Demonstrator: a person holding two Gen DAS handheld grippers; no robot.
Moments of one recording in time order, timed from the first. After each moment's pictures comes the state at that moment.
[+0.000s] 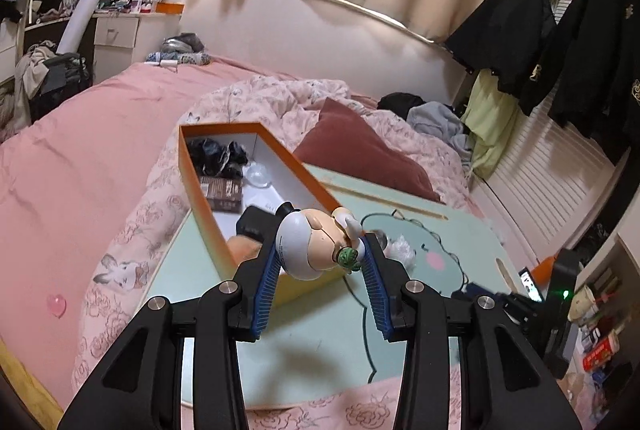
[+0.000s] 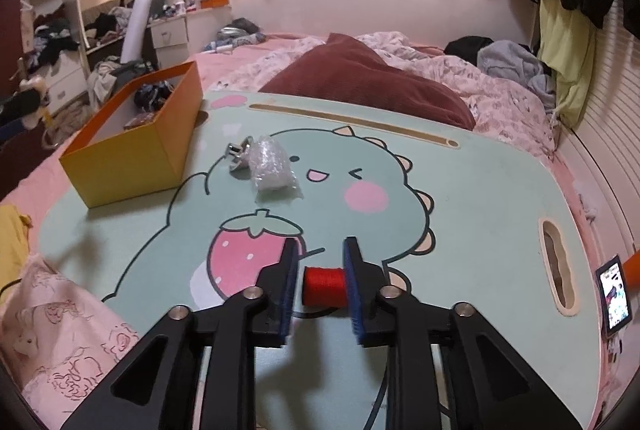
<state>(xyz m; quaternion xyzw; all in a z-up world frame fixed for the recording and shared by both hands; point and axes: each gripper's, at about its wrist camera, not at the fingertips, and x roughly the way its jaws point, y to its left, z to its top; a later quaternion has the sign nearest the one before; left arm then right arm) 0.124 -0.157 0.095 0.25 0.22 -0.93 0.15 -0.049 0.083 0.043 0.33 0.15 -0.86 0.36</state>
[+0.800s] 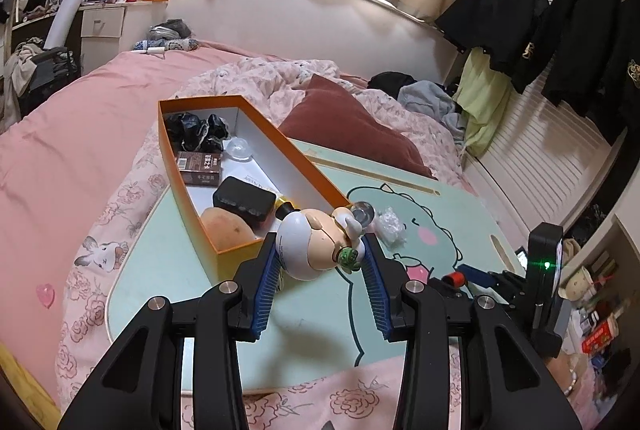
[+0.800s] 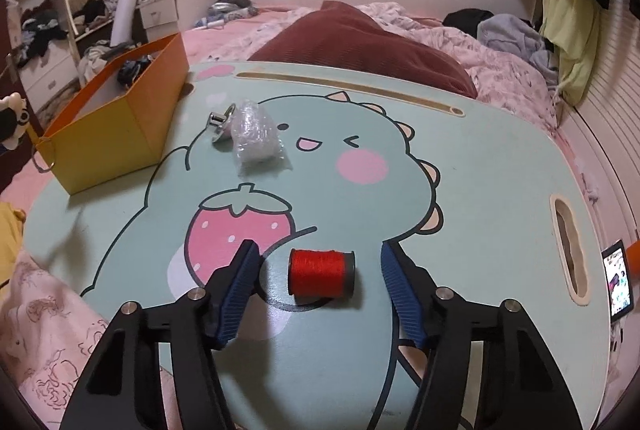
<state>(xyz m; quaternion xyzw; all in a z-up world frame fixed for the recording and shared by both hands) 0.116 -0.139 0.082 0.27 0.21 -0.93 0.12 -0.061 0.078 0.026 0.37 0.16 -0.85 0.35</state>
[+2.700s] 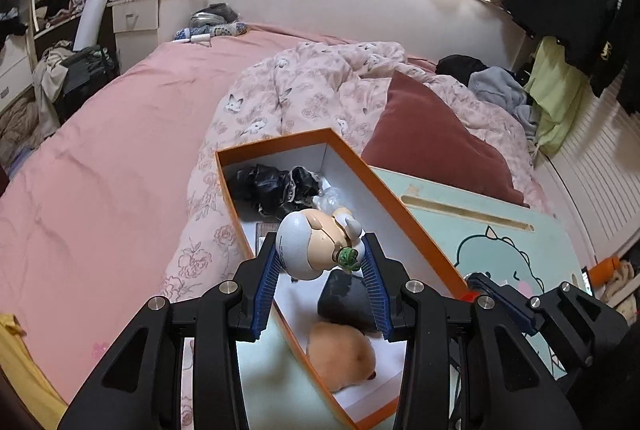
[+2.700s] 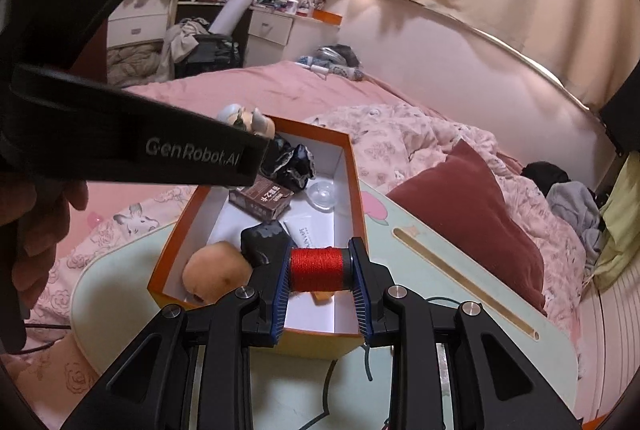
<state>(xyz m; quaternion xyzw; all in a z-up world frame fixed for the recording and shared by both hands) 0.036 -0.249 0.090 0.34 0.20 -0.89 0.22 0.009 -0.118 0.087 0.20 0.29 -0.81 0.47</state>
